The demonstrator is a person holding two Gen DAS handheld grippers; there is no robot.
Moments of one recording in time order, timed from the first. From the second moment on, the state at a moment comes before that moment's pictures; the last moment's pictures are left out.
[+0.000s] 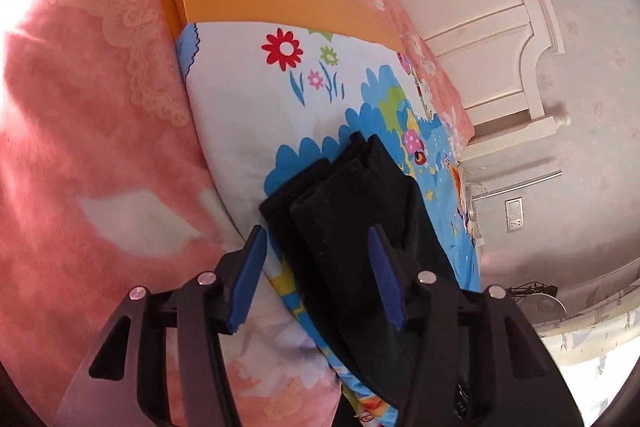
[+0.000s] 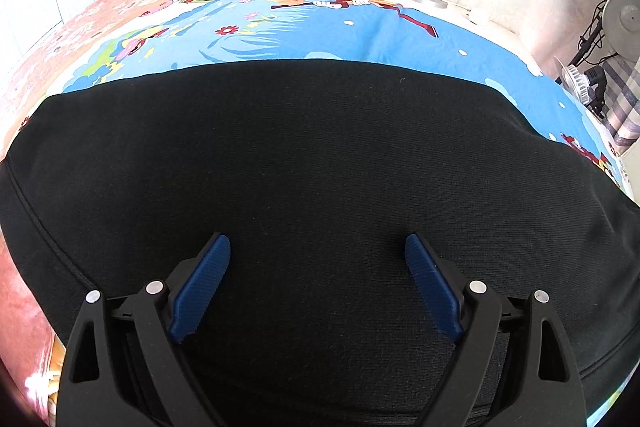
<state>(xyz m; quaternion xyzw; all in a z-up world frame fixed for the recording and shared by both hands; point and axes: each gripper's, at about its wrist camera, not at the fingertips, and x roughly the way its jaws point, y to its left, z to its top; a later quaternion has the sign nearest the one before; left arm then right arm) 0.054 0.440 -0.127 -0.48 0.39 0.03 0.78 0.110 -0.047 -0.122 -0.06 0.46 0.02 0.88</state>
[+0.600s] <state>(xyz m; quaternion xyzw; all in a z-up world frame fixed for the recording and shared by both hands) 0.068 0.332 0.013 -0.19 0.33 0.05 0.92 0.118 -0.074 -0.105 0.04 0.49 0.09 0.87</state>
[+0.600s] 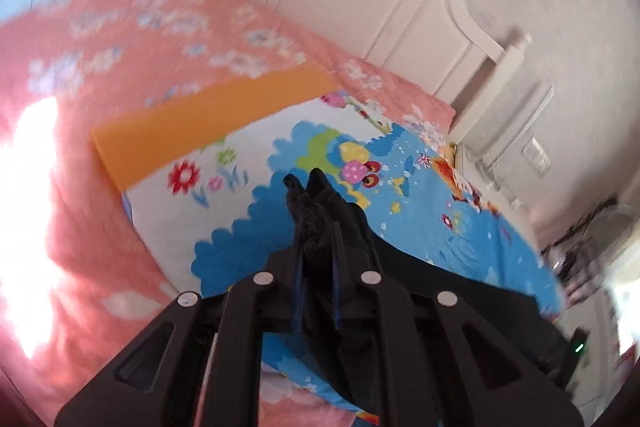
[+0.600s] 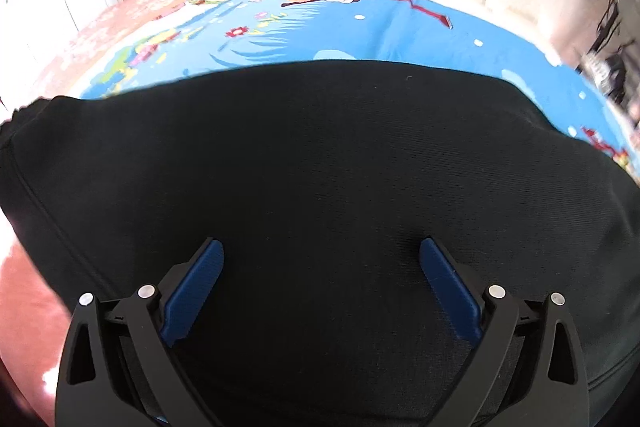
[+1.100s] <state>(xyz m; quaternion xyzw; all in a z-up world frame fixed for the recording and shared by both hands) -0.027 -0.055 -0.111 0.41 0.25 -0.09 0.87 0.124 -0.182 -0.078 0.35 0.49 0.18 0.78</state>
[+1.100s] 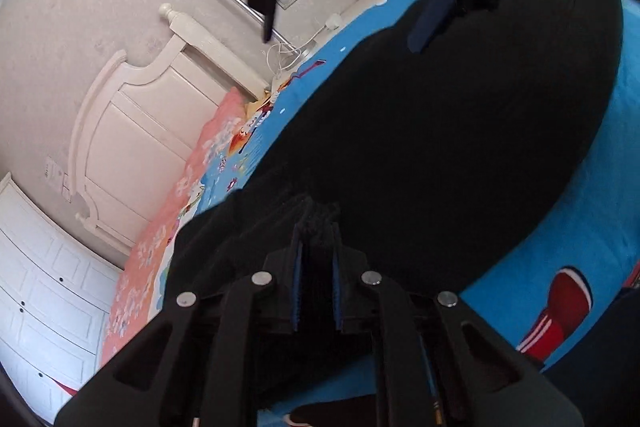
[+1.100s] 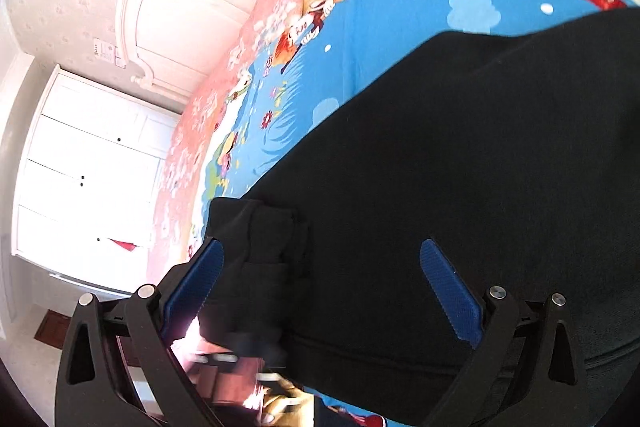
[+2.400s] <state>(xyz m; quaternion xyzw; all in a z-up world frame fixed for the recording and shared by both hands) -0.022 -0.095 -0.077 0.35 0.16 -0.15 0.91 0.159 -0.165 -0.079 0.30 0.53 0.29 0.73</state>
